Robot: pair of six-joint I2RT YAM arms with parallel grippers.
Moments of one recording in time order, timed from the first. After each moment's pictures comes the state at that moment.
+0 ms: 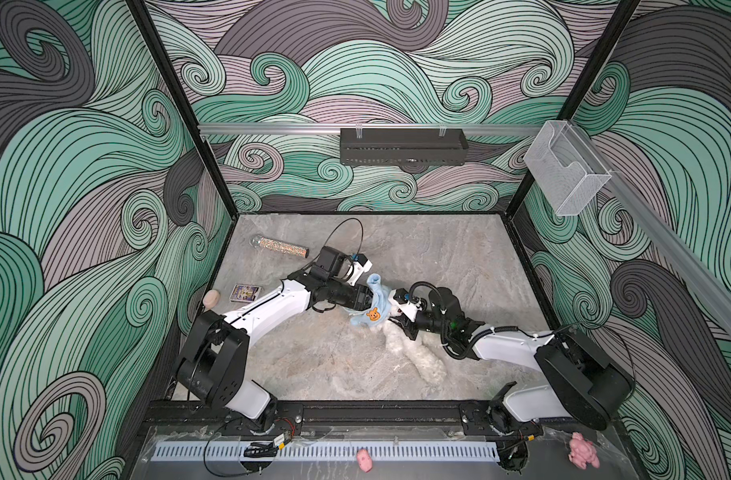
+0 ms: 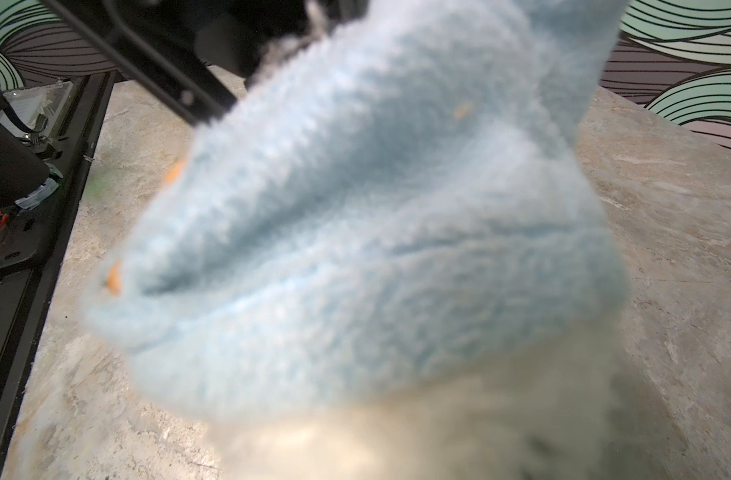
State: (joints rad) left arm -0.54 1.51 0.99 -0.38 0.66 -0.26; right arm 0.66 1.42 0.45 0.50 -0.45 -0.25
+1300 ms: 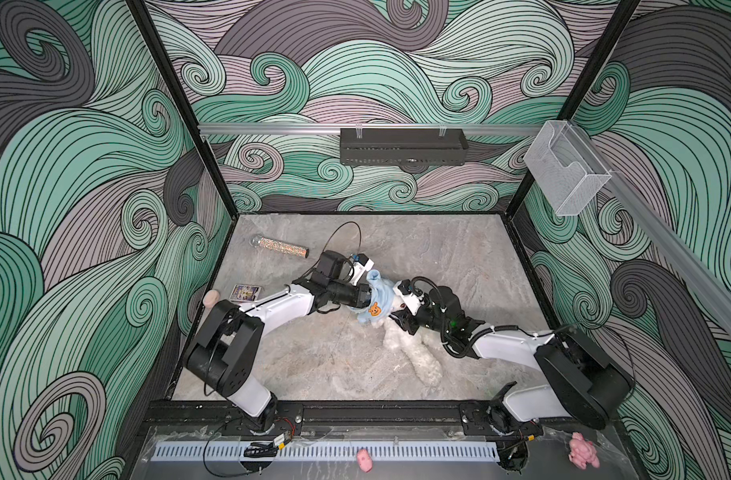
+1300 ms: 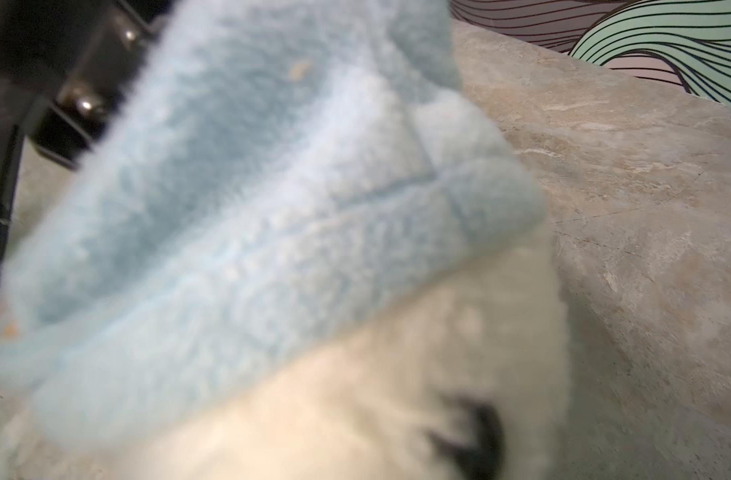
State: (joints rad) left arm -0.51 1.55 0.87 -0.03 0.76 -0.36; right arm 0.65 1.38 0.46 0.46 -0.29 -0.08
